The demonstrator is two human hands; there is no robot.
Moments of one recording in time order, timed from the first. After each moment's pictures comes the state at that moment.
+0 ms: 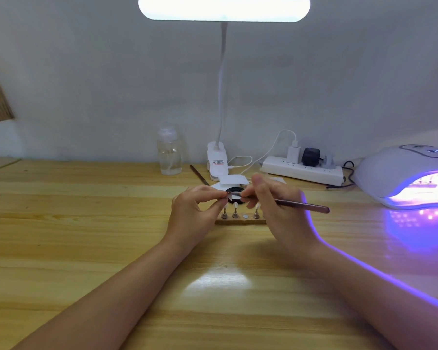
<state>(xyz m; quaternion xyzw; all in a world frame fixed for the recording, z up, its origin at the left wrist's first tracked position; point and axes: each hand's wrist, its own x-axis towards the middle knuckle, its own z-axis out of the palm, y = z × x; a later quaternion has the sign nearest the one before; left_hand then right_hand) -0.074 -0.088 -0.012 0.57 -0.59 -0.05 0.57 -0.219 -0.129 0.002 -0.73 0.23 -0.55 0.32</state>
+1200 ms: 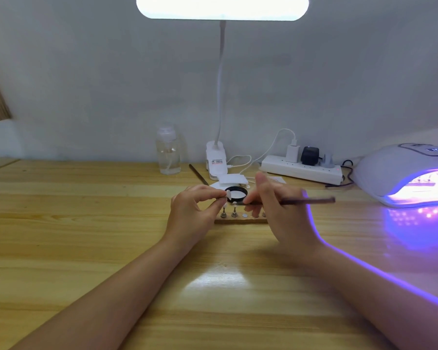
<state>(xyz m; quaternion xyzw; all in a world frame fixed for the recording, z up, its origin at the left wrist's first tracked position) -0.076 -0.090 -0.011 0.57 -0.58 -0.06 0.58 -0.221 -0.131 -0.001 -0.72 0.22 -0.57 0.33</state>
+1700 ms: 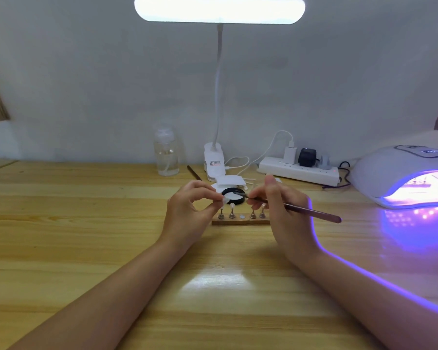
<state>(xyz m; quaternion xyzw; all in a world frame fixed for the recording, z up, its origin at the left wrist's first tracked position) -0.074 -0.089 -0.010 0.55 -0.59 -0.05 0.58 -0.224 -0.129 -0.005 -0.68 0.24 -0.61 0.33</state>
